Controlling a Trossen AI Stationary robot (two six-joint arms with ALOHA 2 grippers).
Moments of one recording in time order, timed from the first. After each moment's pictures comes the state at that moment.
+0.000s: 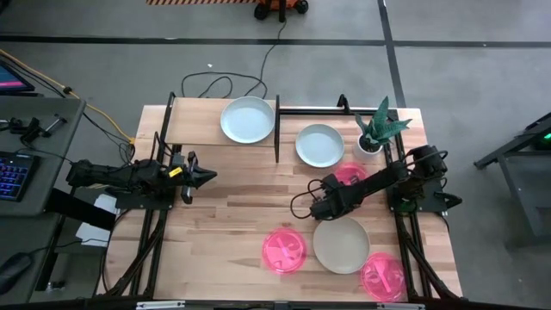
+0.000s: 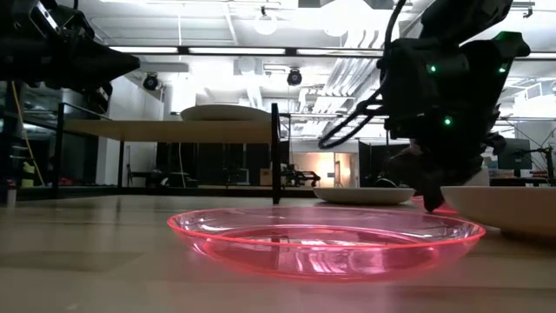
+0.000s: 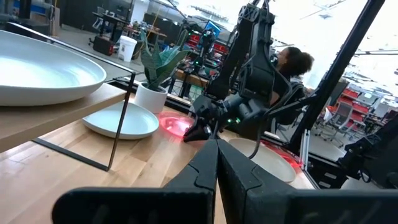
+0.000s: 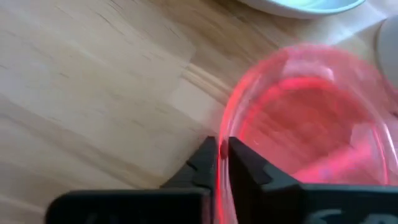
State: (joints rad) left arm -0.12 0.01 0.01 0.06 -0.25 -0.33; right arm 0.26 1.80 0.89 -0.83 0.56 1.32
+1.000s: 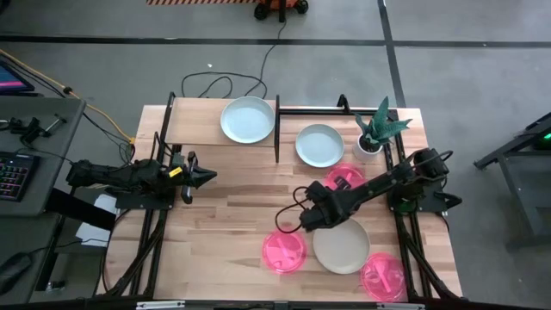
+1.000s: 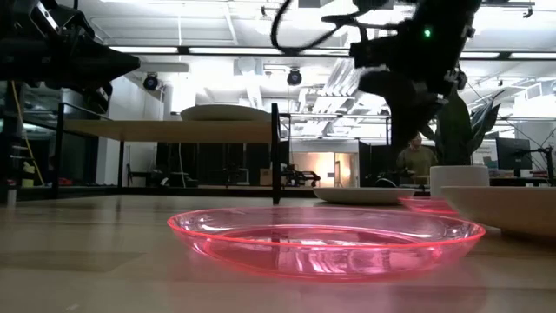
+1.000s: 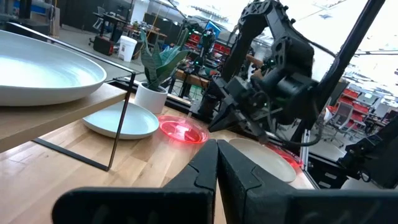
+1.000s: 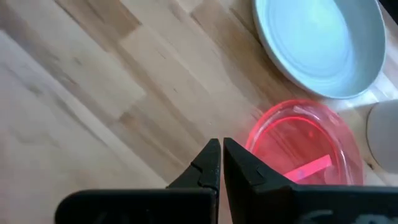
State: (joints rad) left arm -0.12 0.01 0.01 0.06 -0.25 -0.33; right arm 0.36 1.80 1.25 -1.07 0.57 1.12
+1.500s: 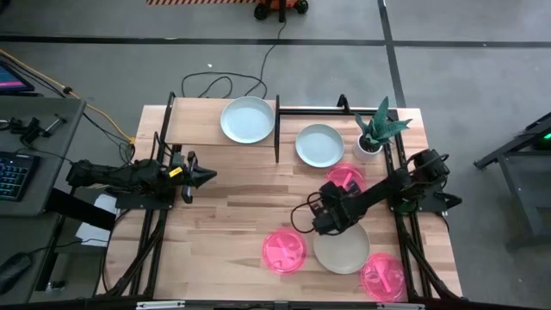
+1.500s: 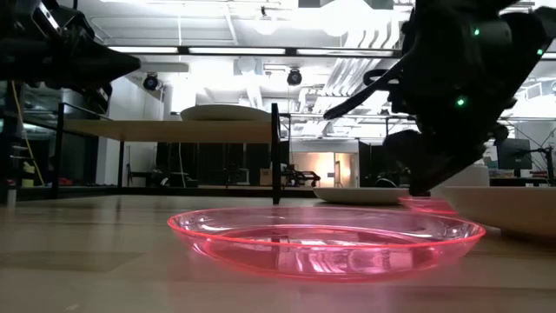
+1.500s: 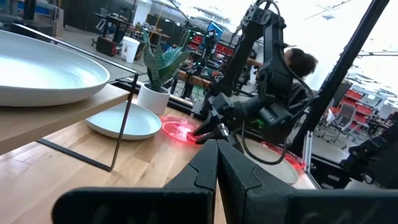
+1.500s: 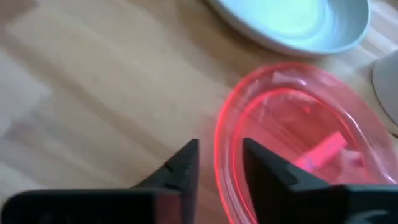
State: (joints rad) left arm -0.12 0.01 0.01 0.06 -0.26 -0.33; right arm 0.39 1.80 0.94 -0.82 0.74 1.41
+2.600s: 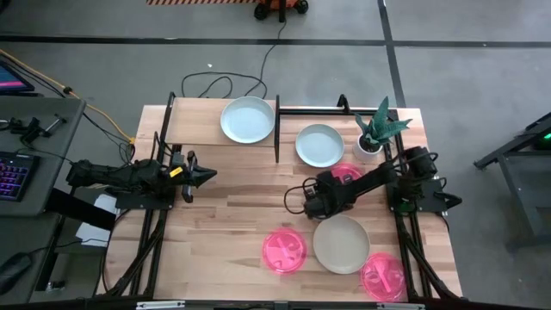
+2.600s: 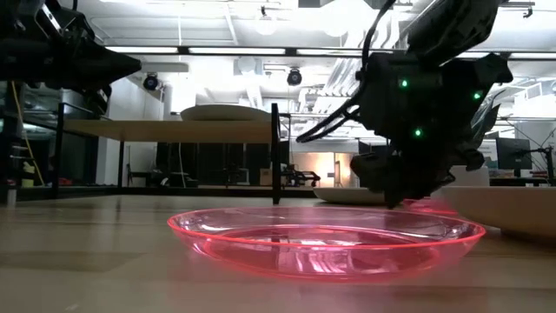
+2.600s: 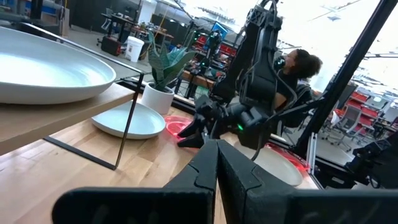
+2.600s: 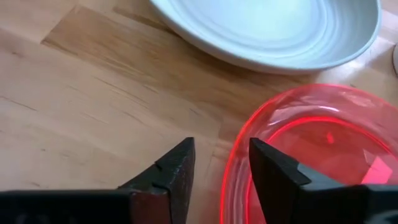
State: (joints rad) left arm -0.12 0.01 0.01 0.05 -0.28 -0.34; right arm 0.21 1.89 0.92 -0.66 0.76 1.44
